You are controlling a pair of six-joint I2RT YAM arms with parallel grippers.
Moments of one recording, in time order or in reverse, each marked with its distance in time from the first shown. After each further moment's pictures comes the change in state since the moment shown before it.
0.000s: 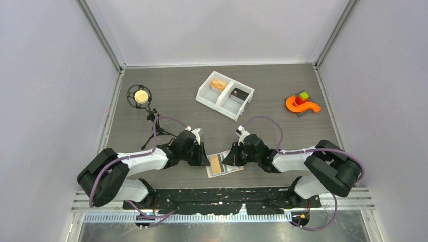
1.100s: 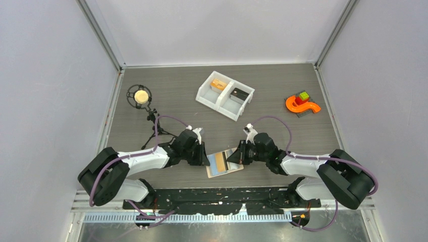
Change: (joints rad) left arm -0.004 0.013 0.037 -0.061 -0.032 0.014; right arm -0.120 -0.153 -0.079 -0.008 -0.108 0.008
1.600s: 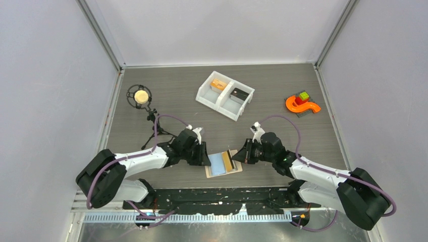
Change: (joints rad) left arm -0.008 -0.024 0.010 -0.035 0.006 0.020; right arm -0.040 -0.216 -0.003 -0.196 0.016 -0.003
